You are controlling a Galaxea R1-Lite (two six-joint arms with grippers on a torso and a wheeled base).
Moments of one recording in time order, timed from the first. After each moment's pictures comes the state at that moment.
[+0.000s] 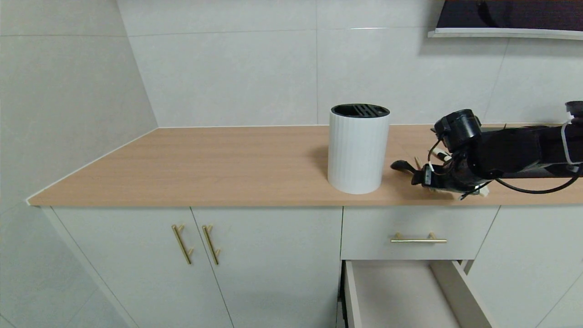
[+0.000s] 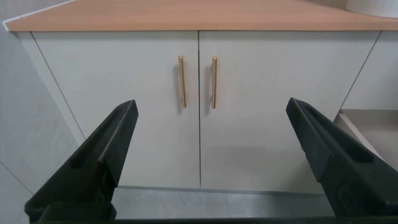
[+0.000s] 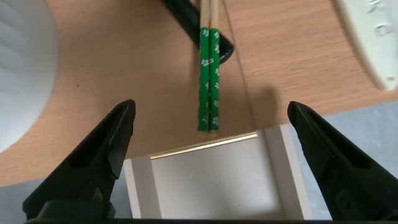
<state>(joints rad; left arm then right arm) 0.00 0.00 0.00 -0.01 0.03 -0.01 0.25 2.02 -1.51 0.27 -0.32 0.38</state>
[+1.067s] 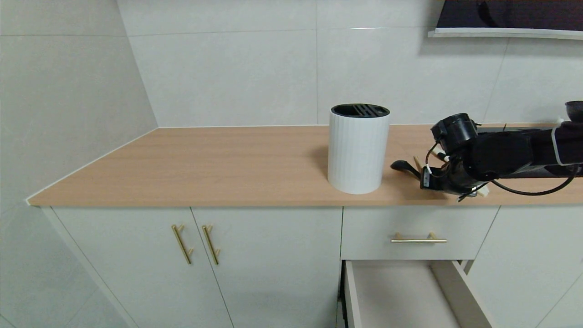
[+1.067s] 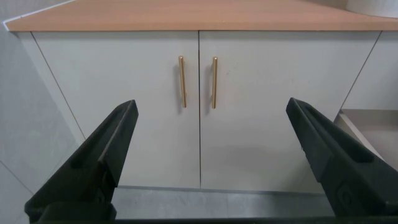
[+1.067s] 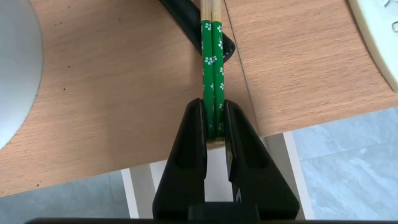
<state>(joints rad) 0.00 0.00 0.00 -0.01 0.03 -0.01 0.24 2.05 -1.52 0.27 -0.32 0.38</state>
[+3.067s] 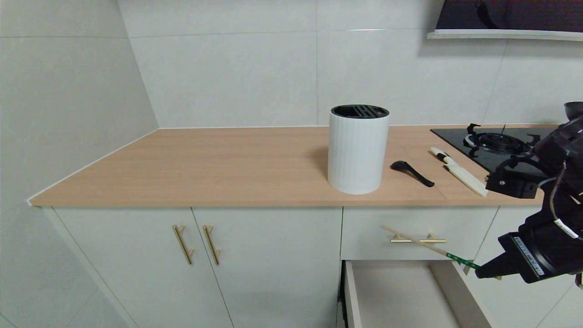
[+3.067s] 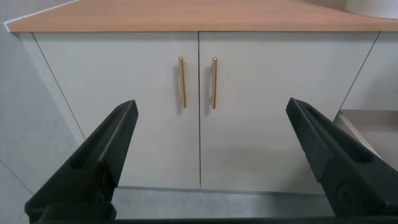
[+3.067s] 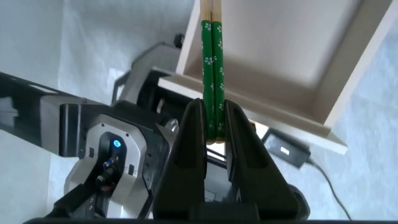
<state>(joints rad) 0.00 0.00 0.00 -0.01 0.03 -0.01 0.38 1.46 -1.16 0.79 0.17 0.19</state>
